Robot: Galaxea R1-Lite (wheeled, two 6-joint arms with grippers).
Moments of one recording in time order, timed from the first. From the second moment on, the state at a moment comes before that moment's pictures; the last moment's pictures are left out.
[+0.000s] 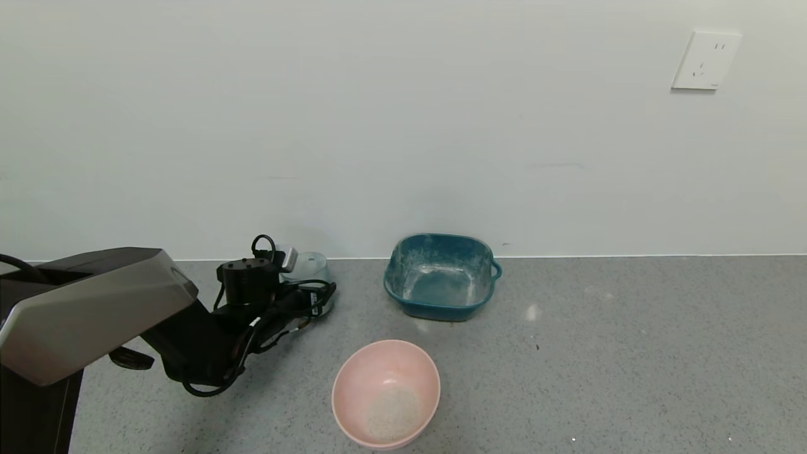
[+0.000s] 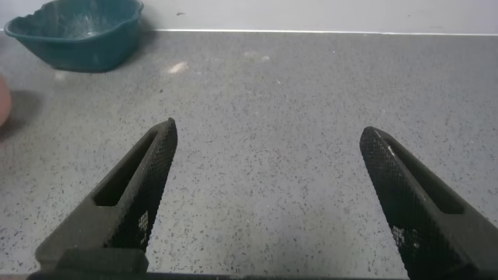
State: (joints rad) left arm -0.12 2.32 -0.91 -1.08 -0.04 -0.03; right arm 0.00 0.00 0.00 0.00 -0.01 0.03
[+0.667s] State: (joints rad) left arm -0.12 2.27 -0.89 -1.01 -0.04 -0.03; right arm 0.00 0.00 0.00 0.00 -0.01 0.03
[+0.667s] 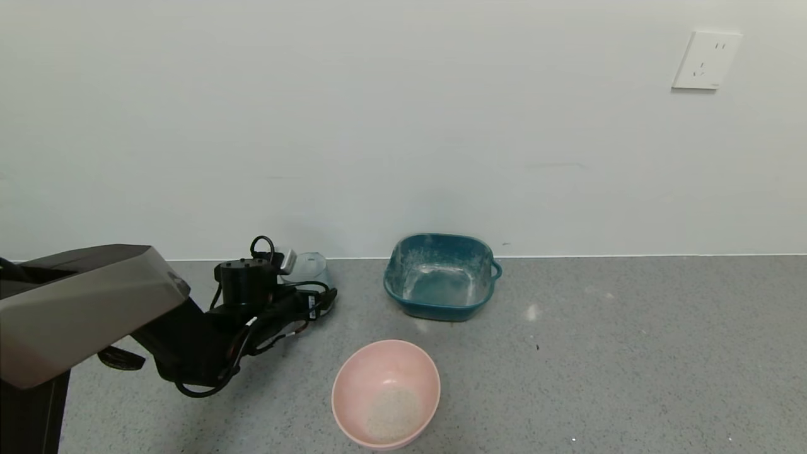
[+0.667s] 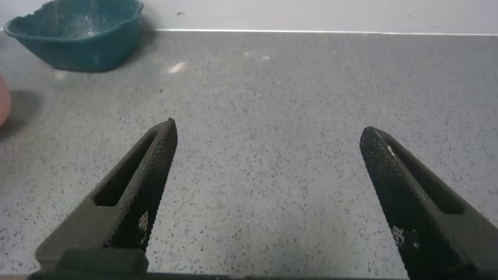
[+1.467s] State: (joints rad) left arm -0.11 1.69 -0.84 -0.43 -0.04 -0.02; right arm 0.00 0.00 0.00 0.00 -0.01 0.03
